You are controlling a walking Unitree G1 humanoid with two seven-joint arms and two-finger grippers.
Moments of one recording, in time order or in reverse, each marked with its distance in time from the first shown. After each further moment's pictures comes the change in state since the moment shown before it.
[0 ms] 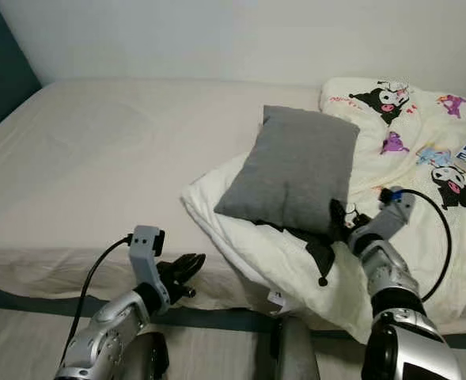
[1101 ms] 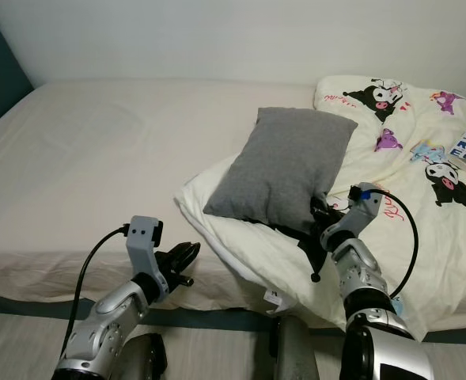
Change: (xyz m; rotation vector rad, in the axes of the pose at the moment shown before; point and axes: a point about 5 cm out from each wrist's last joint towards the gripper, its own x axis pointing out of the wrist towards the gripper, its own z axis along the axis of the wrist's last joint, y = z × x) left arm 0.005 0.001 0.012 0.059 -0.042 0.038; right arm 0.009 0.030 -0.019 -0.016 -0.050 0.094
